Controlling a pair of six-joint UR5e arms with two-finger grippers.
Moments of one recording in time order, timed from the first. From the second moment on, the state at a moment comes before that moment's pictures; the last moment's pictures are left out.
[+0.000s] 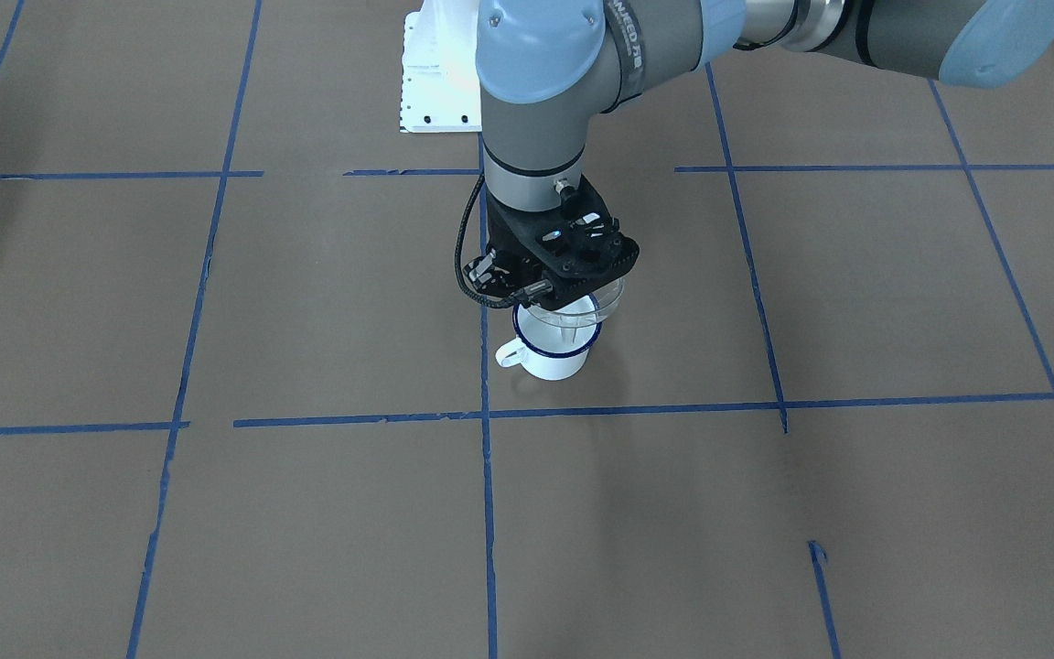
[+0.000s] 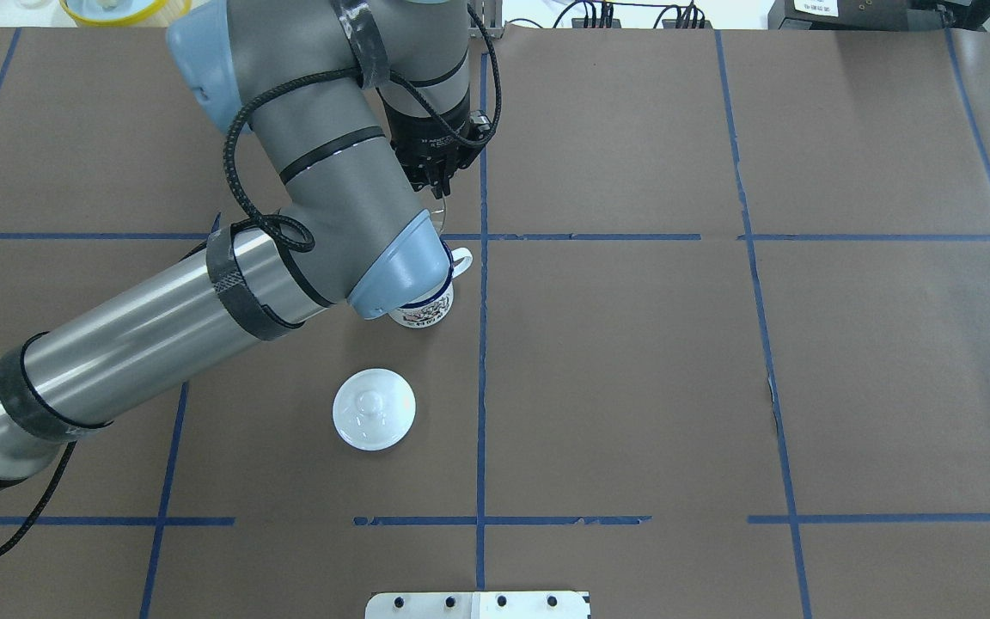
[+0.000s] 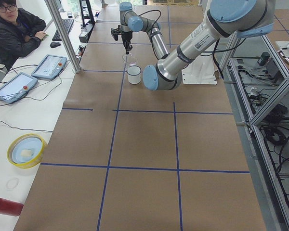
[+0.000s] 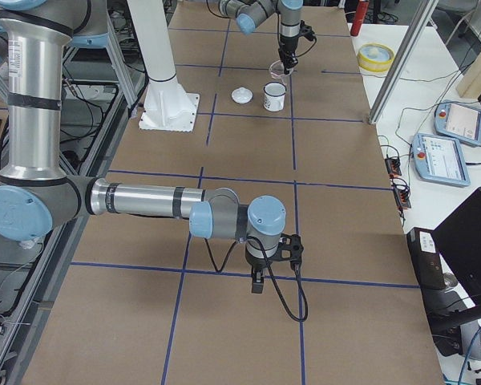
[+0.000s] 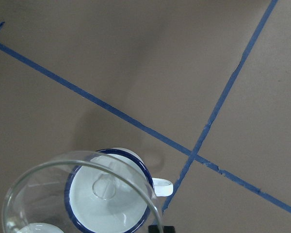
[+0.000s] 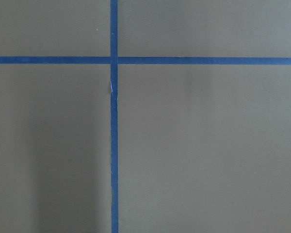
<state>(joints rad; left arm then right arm) -0.73 -2.60 -1.48 -1.32 -2.00 -1.53 1.57 -1.68 1.65 -1.57 2.29 0.01</state>
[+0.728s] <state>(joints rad) -0.72 -2.59 -1.49 -1.34 -2.03 -1.52 1.57 -1.68 1.65 -1.57 2.29 0.01</state>
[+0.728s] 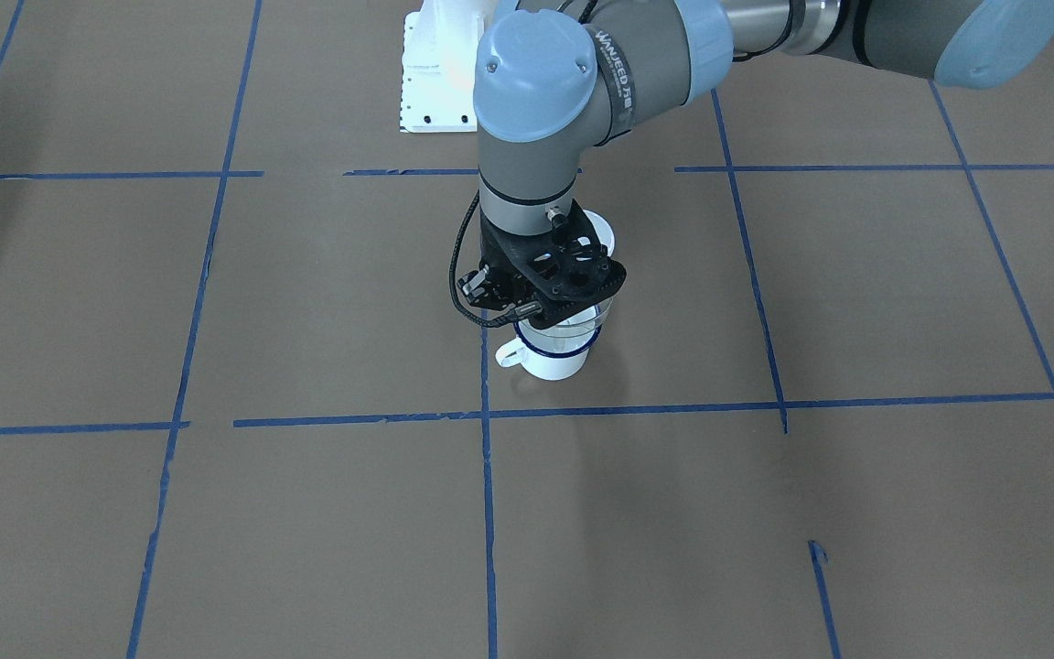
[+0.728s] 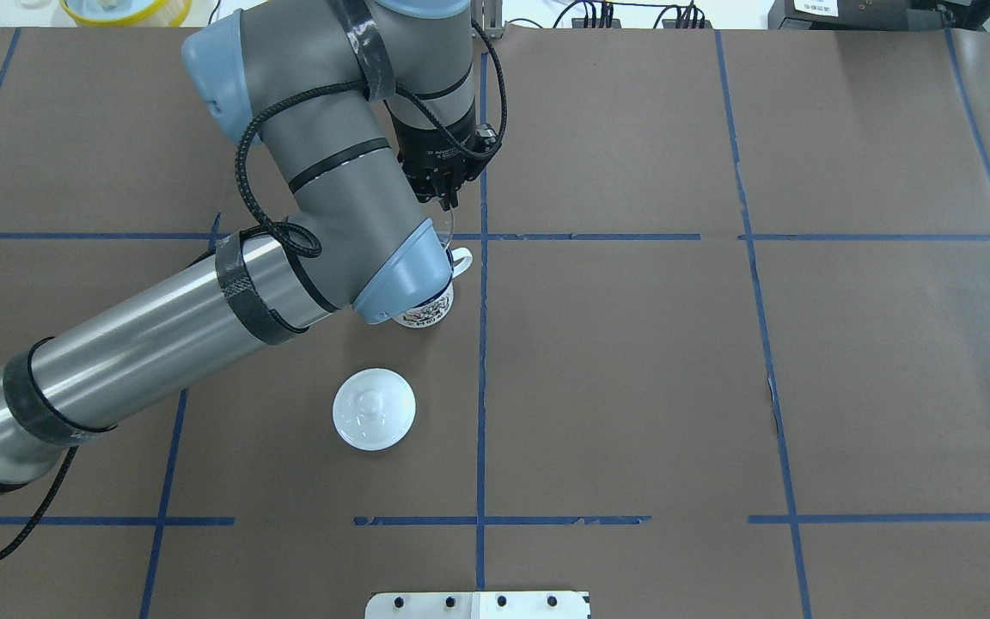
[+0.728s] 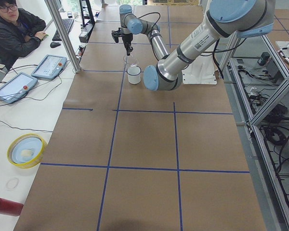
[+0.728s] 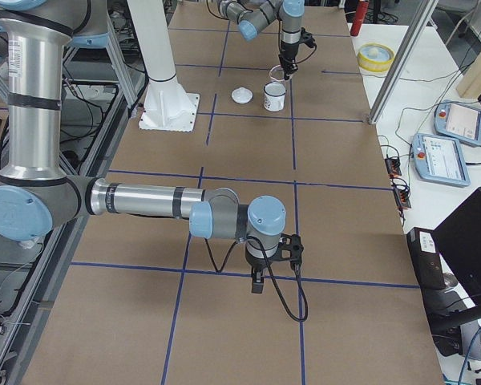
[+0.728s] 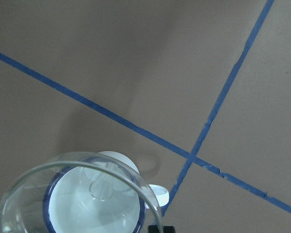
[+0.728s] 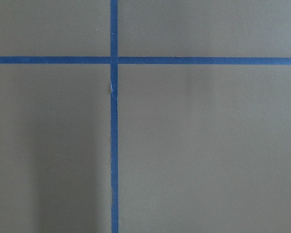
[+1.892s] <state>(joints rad) -0.64 -2.55 -1.50 -1.32 -2.06 -1.52 1.57 -1.68 1.65 -1.57 2.29 0.01</state>
